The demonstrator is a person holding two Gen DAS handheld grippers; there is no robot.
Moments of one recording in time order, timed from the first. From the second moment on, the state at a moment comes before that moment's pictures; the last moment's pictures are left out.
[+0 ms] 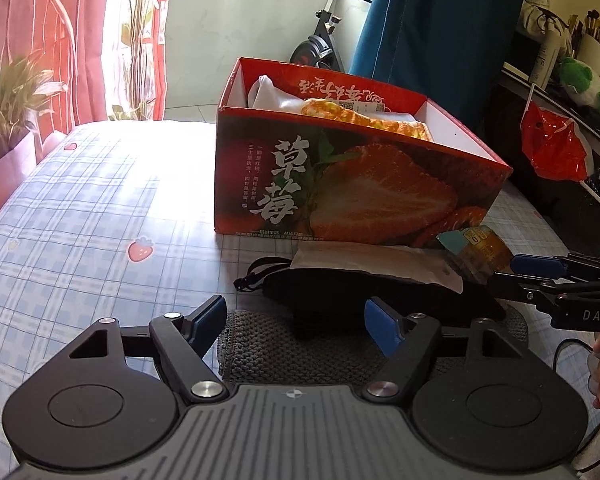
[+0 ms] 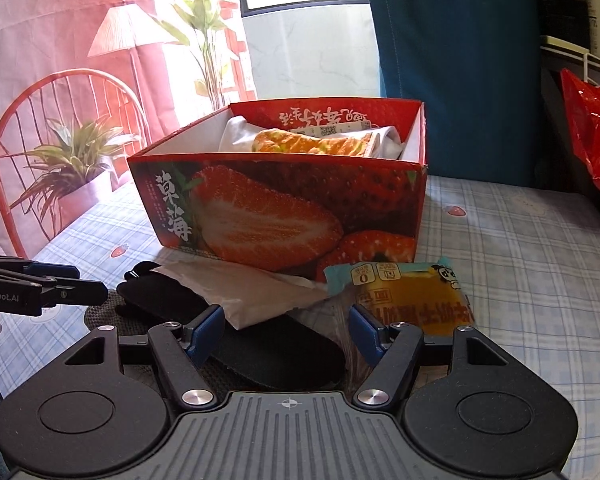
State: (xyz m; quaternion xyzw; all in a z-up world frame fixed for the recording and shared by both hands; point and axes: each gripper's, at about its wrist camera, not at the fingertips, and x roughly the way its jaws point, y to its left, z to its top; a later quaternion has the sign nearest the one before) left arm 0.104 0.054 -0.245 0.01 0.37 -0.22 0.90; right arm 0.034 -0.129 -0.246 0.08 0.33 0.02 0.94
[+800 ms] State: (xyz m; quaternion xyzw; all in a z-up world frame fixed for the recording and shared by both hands) left arm 0.167 0.041 -0.256 -0.03 0.41 -0.21 0.89; right arm 0.089 -0.105 -0.270 0.09 0.37 0.02 0.93
